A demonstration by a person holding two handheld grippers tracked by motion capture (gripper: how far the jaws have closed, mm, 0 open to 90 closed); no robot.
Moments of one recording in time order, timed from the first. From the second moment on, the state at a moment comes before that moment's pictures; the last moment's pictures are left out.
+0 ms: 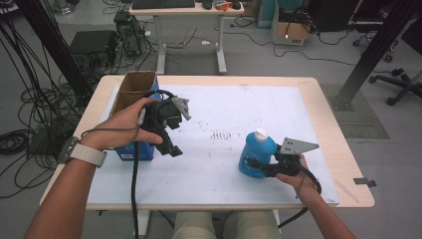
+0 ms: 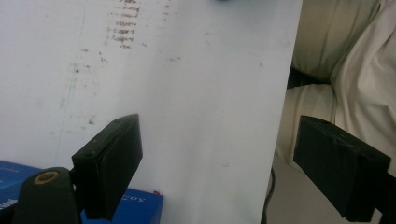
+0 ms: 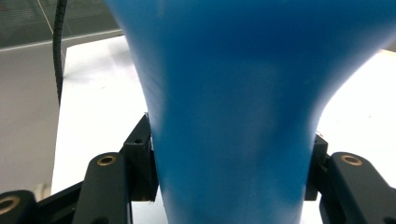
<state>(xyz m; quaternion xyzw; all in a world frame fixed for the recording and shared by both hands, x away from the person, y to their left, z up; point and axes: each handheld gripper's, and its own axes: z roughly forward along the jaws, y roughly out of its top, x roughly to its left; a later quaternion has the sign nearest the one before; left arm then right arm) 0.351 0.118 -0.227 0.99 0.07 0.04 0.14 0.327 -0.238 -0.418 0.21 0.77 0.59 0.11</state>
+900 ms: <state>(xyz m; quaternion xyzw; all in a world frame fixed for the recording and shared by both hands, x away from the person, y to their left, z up) 0.350 0.117 -0.226 0.99 0.06 0.04 0.14 0.324 -0.238 -0.419 0.22 0.77 0.58 0.11</state>
